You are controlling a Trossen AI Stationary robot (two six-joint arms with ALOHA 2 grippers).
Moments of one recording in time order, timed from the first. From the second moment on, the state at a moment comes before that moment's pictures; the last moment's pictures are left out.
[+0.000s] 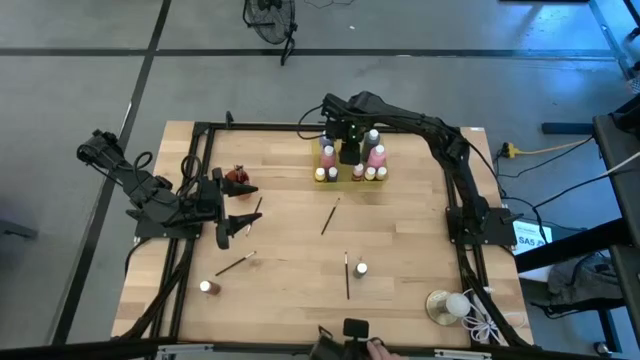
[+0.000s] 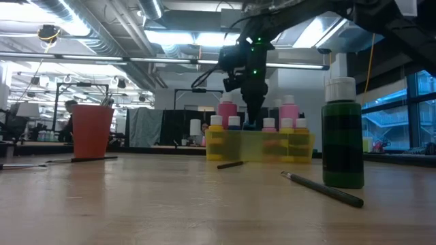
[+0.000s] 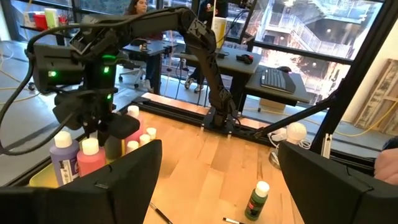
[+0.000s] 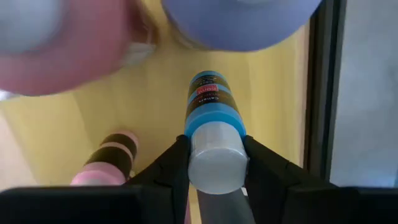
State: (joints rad) left arm -0.62 0.82 0.88 -0.22 -0.87 -0.33; right arm -0.50 2.18 1.99 -1.24 0.07 -0.41
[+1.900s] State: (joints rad) left arm -0.62 0.82 0.88 -0.22 -0.87 -0.31; right arm -0.53 2.22 2.01 -1.28 0.11 -0.36
